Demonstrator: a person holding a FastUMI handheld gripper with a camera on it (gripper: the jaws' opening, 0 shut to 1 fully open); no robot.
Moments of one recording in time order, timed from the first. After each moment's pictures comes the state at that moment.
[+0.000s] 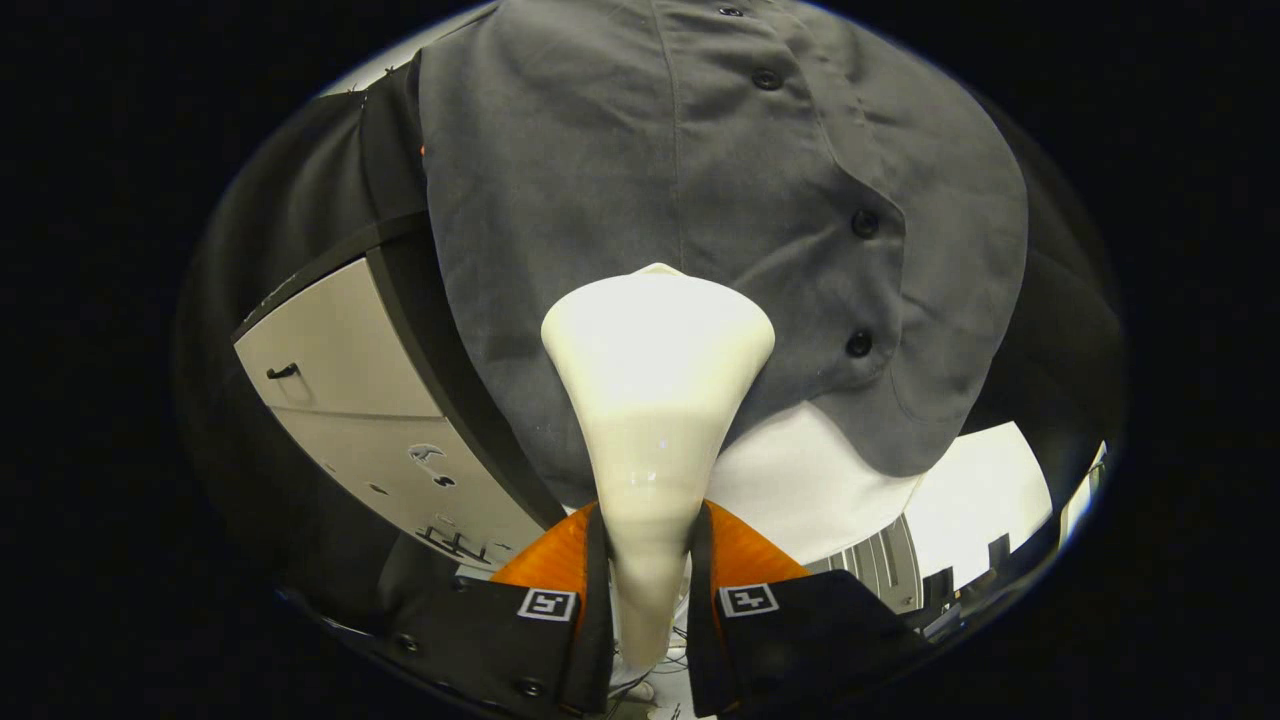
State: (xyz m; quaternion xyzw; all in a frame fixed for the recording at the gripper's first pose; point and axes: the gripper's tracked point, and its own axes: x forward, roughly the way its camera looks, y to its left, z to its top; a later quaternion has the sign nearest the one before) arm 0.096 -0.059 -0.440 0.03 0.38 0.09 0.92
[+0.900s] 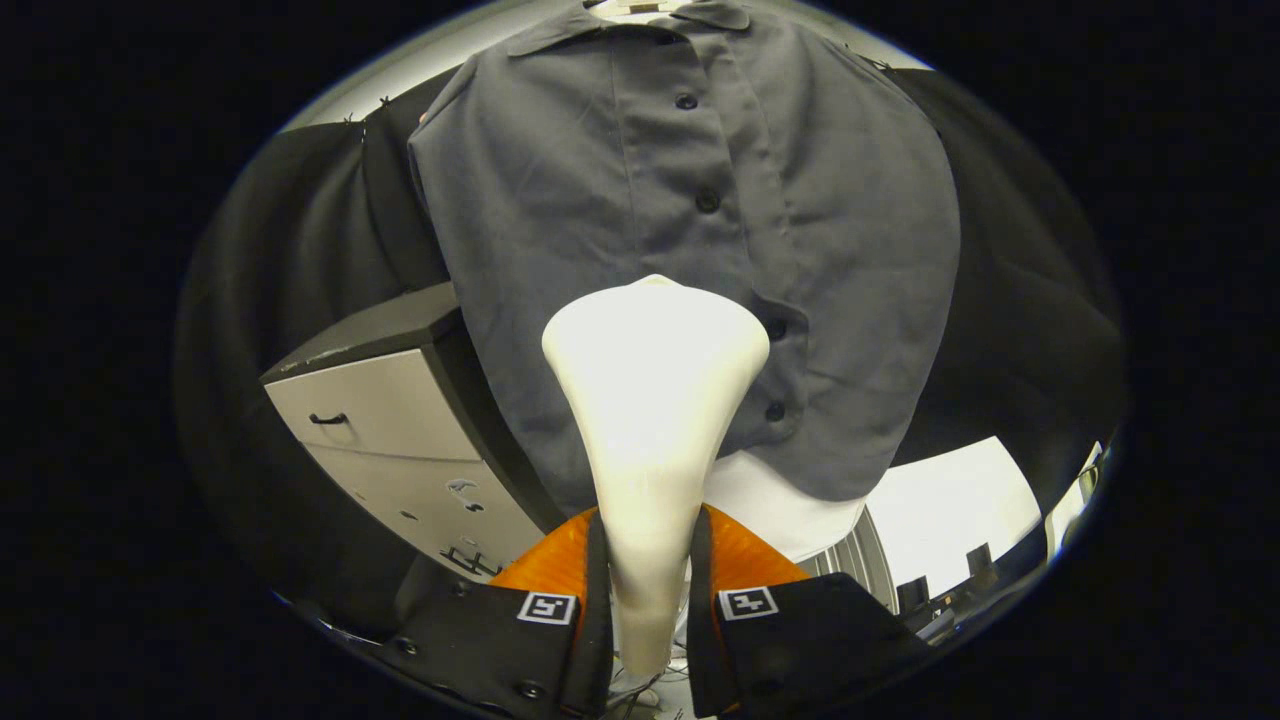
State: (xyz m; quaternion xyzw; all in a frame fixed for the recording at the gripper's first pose) arm 0.079 -0.095 -0.327 0.05 0.32 0.09 0.94
